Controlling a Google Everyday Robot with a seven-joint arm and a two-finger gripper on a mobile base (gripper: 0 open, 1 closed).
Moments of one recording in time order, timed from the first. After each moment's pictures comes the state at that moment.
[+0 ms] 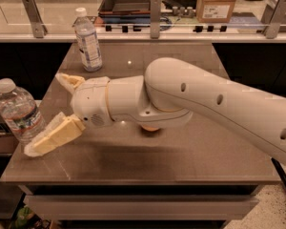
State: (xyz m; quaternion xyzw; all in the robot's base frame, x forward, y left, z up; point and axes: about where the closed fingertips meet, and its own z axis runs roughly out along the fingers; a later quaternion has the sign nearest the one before) arm 0.432 0.198 0.931 -0.56 0.53 0.41 0.49
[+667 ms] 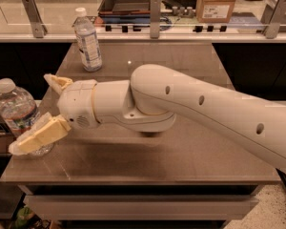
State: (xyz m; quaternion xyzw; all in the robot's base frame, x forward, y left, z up) arm 0.436 0.229 0.928 -0.55 0.52 0.43 0.50
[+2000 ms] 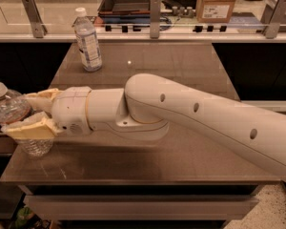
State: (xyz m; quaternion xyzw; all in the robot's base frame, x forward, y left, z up) arm 0.426 0.243 0.925 -0.54 0.50 0.44 0.51
